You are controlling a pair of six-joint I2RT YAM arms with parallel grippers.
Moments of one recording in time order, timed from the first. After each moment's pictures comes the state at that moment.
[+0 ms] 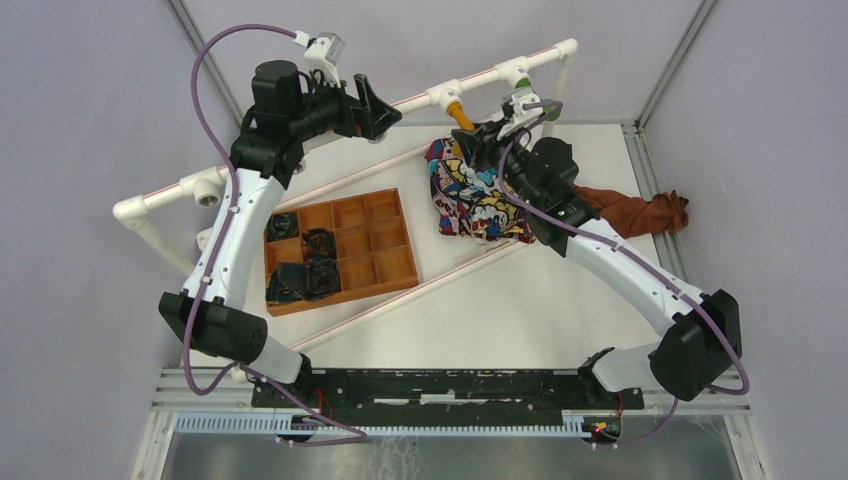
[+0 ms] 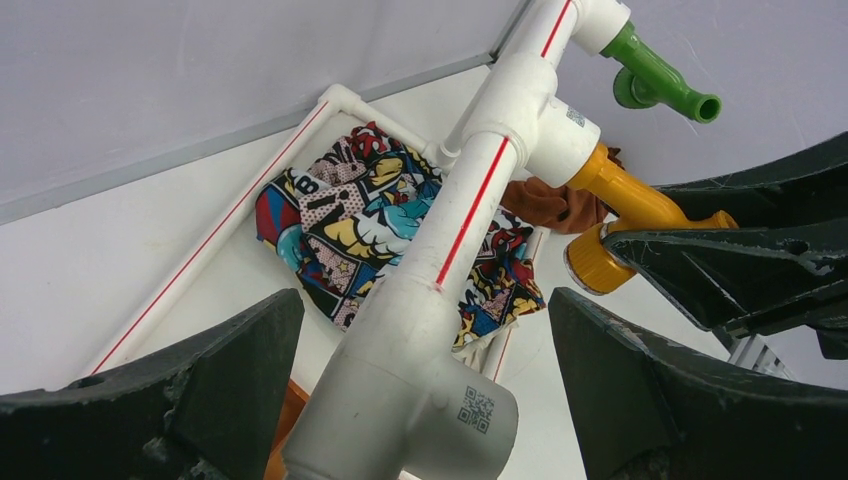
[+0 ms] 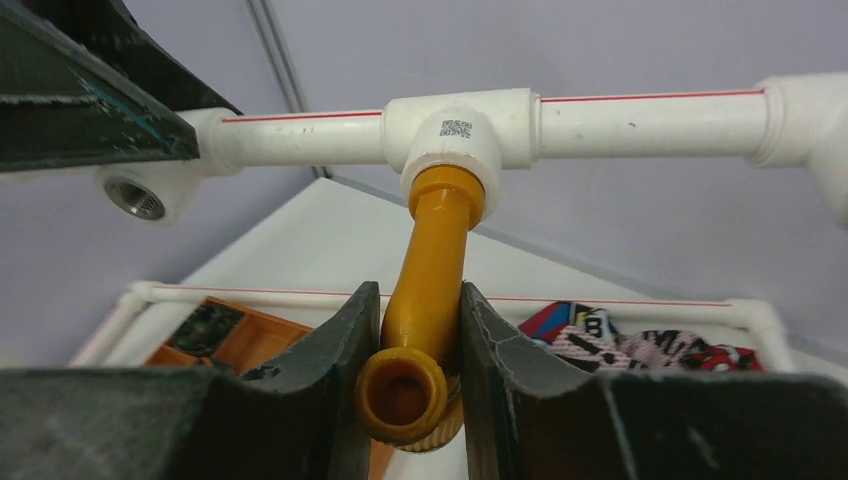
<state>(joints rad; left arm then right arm) -0.24 1.52 1.74 -0.44 0.53 -0.24 0.60 1.37 1.17 0.36 -0.02 0.09</state>
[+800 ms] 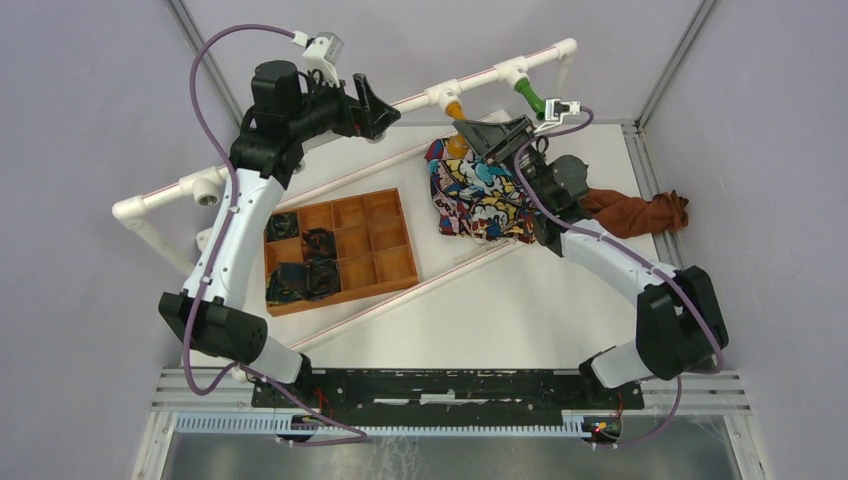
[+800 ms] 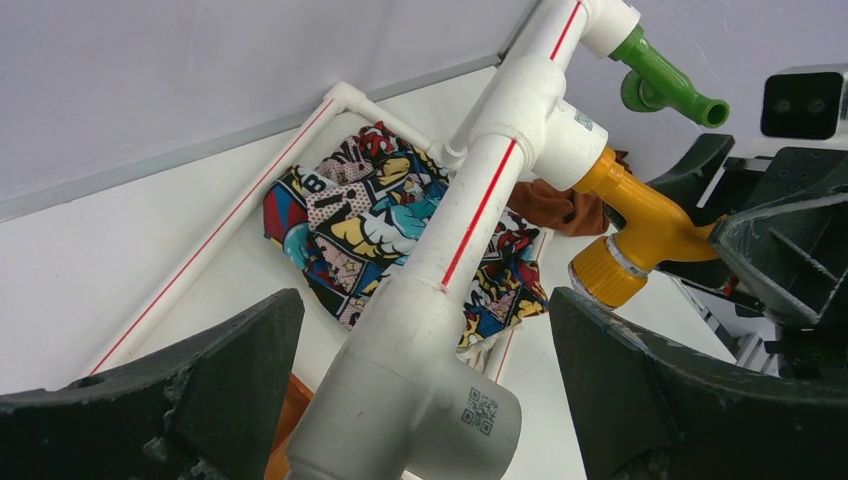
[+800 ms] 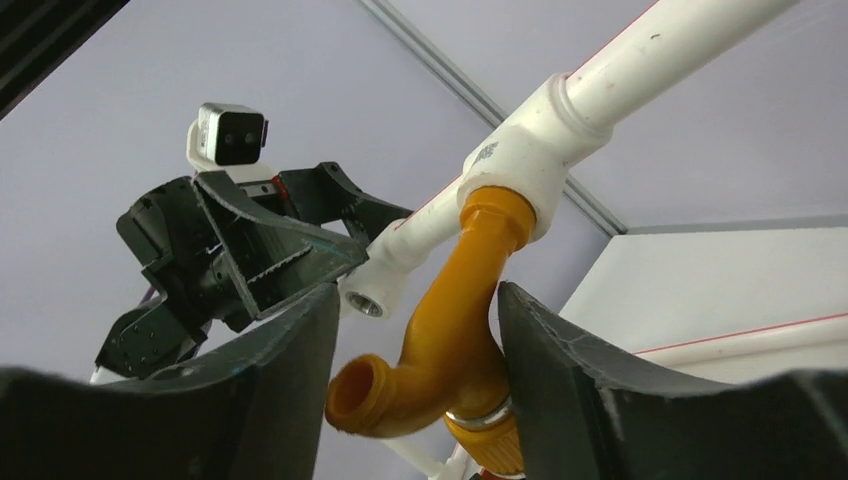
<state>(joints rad) -0.24 1.52 1.74 -0.43 0.51 -0.24 0.46 1.48 0.99 0.95 -0.25 1.00</state>
